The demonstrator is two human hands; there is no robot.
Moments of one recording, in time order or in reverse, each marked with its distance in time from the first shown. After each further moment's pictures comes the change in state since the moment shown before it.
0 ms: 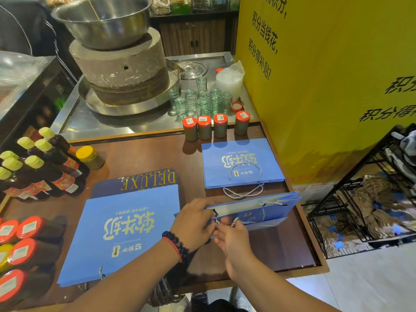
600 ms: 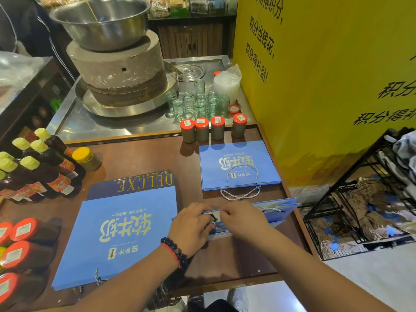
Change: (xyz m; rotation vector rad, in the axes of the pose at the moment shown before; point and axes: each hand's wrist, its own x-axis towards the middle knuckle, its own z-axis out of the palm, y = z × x) left_hand -0.006 0.006 0.001 0.061 0.073 0.003; right_hand -0.007 -0.084 -0.003 -1.634 -0.147 -0.601
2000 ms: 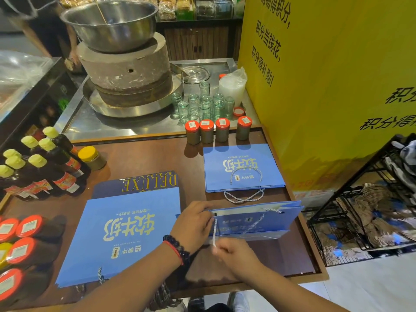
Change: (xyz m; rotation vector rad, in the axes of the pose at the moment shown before) left_hand 0.004 -0.006 -0.001 -0.094 0.056 -0.015; right_hand -0.020 0.034 0.092 0.364 -0.195 -0.052
